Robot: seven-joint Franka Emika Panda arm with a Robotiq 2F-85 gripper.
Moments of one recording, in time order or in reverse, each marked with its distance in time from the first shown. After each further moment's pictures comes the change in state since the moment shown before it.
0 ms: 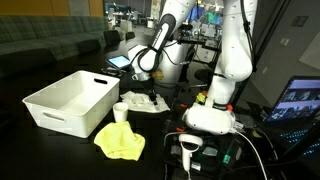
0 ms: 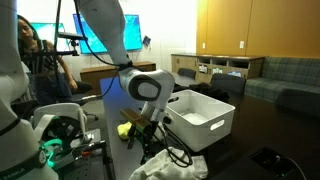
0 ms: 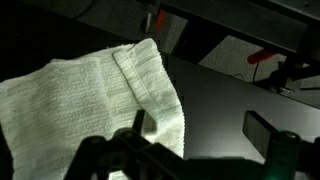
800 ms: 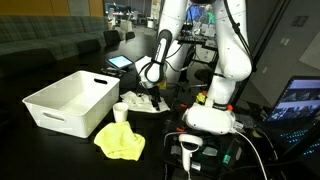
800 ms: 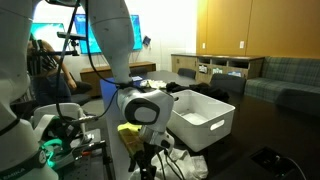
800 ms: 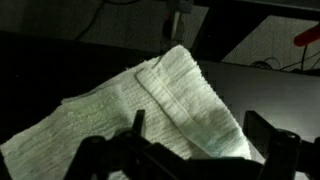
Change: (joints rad) arm -0.028 0.156 -0.077 -0.029 -0.088 0.217 0.190
